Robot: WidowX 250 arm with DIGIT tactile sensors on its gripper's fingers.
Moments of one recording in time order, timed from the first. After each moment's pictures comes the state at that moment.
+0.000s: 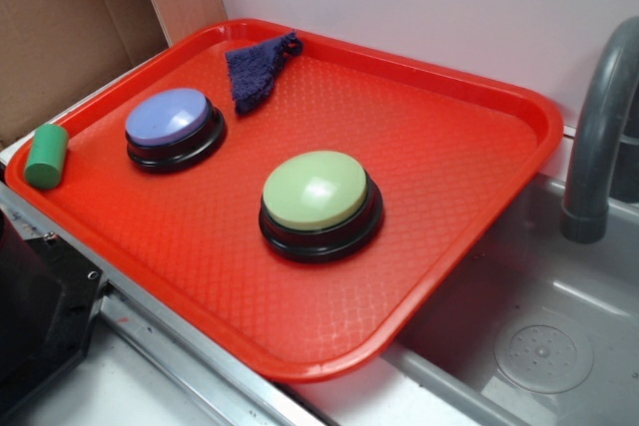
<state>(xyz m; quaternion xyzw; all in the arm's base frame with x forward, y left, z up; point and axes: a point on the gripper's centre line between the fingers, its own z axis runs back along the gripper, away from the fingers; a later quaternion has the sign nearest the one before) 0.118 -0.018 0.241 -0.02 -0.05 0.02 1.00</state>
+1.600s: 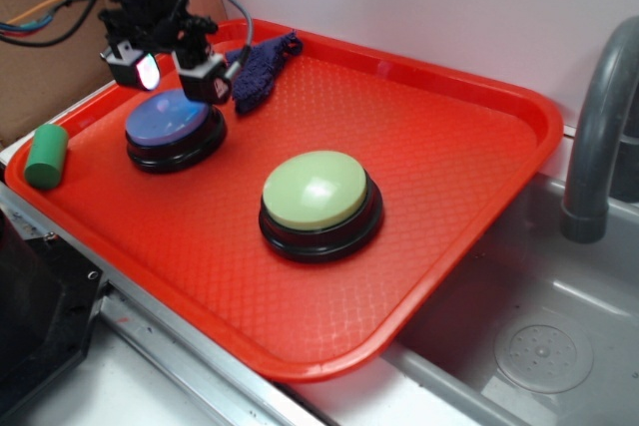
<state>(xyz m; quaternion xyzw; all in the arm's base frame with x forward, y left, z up) 0.225 0.083 0.049 0.02 -0.02 0.17 0.98</state>
